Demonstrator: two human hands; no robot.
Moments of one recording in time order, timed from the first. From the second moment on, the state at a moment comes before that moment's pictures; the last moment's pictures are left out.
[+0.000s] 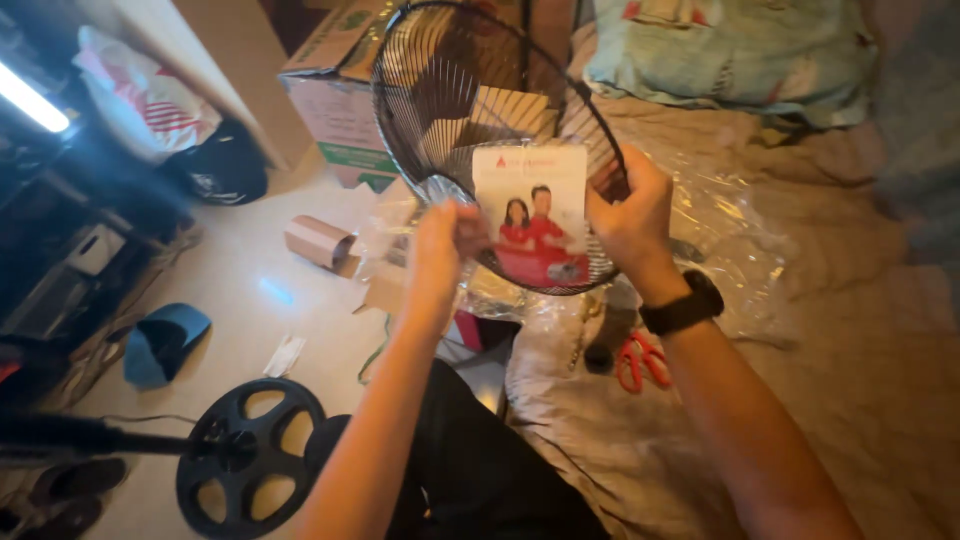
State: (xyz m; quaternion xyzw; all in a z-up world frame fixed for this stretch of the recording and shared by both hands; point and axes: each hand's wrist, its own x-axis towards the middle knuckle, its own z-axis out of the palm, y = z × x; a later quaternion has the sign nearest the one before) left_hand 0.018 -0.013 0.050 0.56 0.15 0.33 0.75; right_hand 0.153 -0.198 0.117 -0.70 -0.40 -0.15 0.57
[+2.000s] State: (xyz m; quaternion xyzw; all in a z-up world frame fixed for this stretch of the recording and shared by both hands) left_hand -0.034 -0.003 0.106 0.88 0.15 0.06 0.44; right_hand 0.211 -0.224 0.066 -0.74 -0.35 -0.26 0.51
